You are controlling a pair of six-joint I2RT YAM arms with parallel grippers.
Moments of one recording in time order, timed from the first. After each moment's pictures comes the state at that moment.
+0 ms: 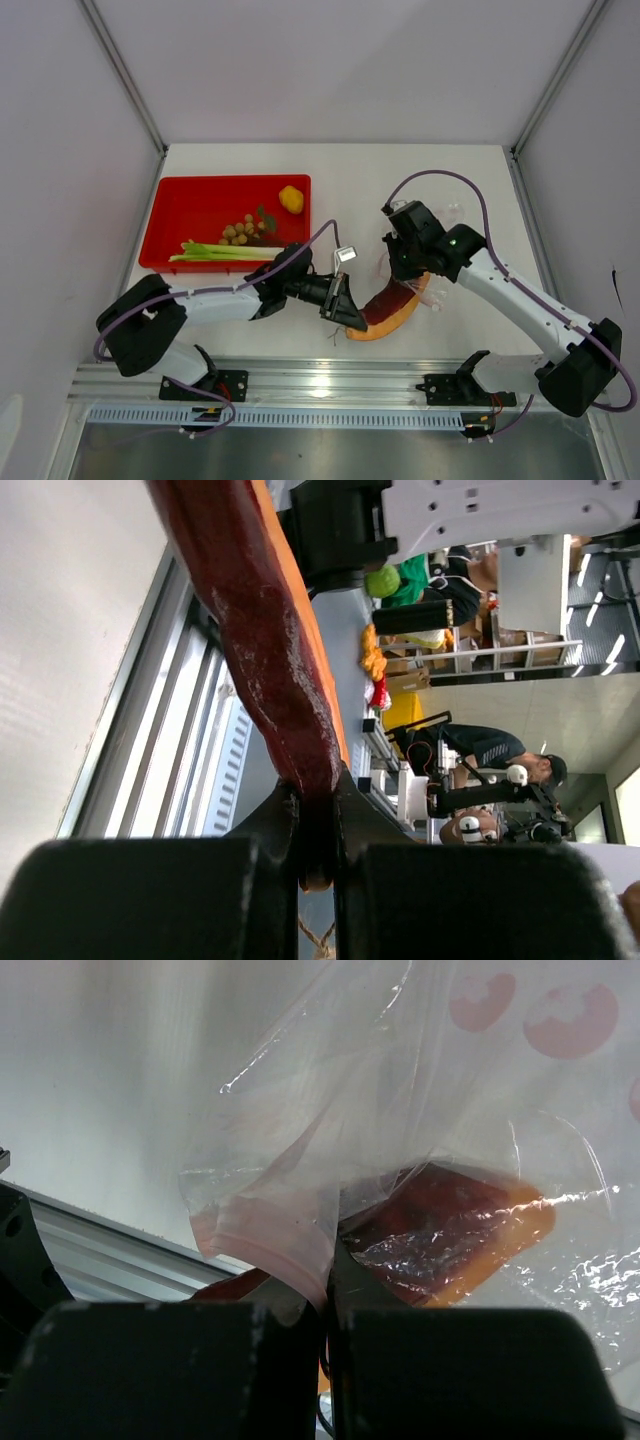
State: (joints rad) left arm -0.88 1.45 0.63 0.46 0.91 -0.97; right arm 0.70 1.25 1.17 -0.92 0.08 0.36
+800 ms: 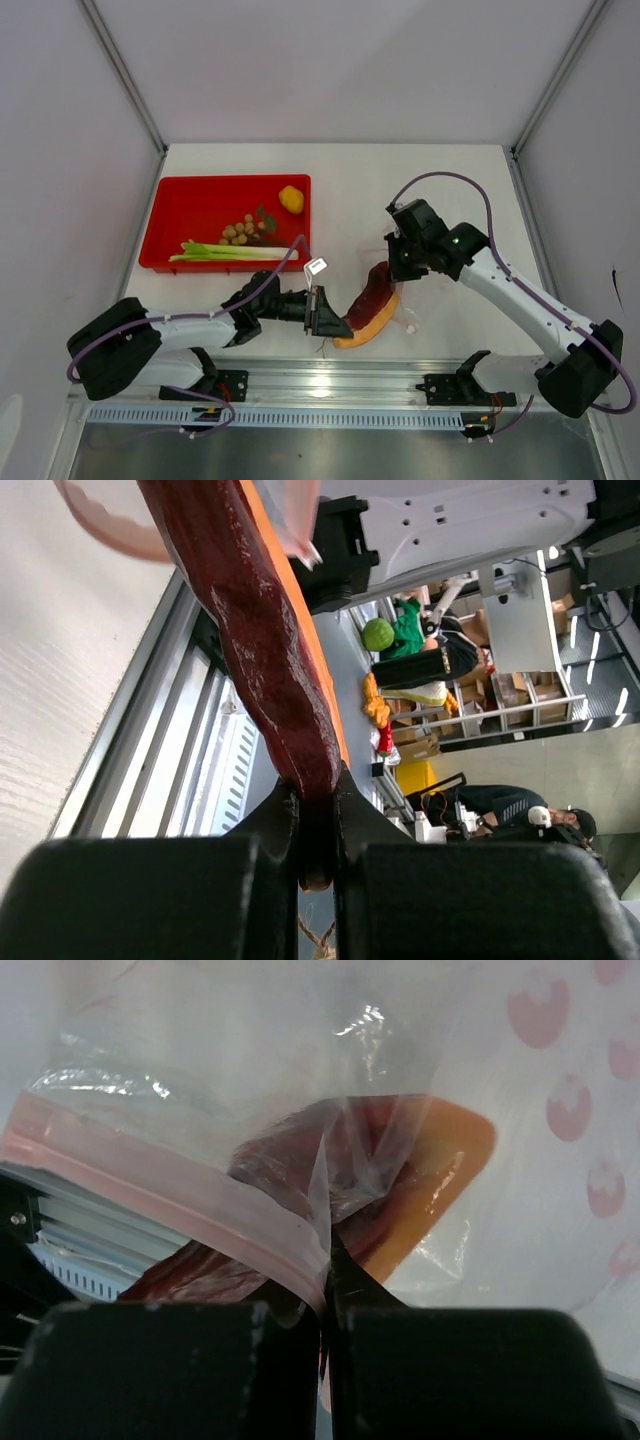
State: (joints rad) left arm -0.90 1.23 0.30 0.84 0.72 -1.10; right arm 0.67 1.24 1.17 -0.94 -0.01 0.46
